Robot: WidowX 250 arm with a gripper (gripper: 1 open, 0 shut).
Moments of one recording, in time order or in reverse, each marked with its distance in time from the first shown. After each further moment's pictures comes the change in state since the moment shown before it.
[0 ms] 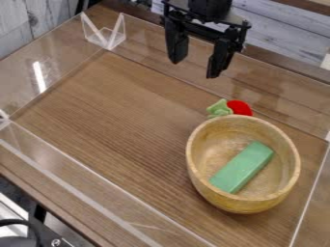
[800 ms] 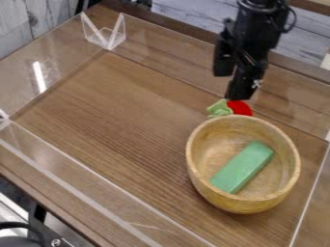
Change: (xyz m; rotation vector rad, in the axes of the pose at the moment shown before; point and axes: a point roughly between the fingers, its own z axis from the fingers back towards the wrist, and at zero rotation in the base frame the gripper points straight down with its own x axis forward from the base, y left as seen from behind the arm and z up) arm 0.039 -0.049 -0.042 0.087 0.051 -0.814
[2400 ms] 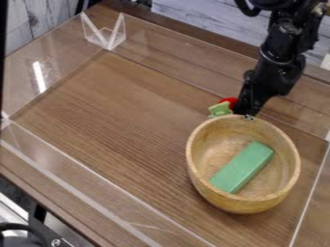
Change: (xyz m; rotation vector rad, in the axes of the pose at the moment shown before) arm 0.027 0.017 -0.049 0.160 0.020 -0.435
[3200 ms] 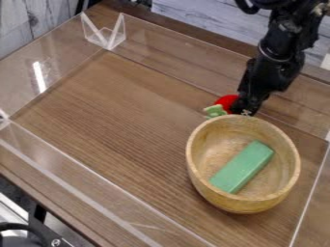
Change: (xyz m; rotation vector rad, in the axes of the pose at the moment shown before) arm -0.007 0.012 0.005 0.075 0.019 -0.021
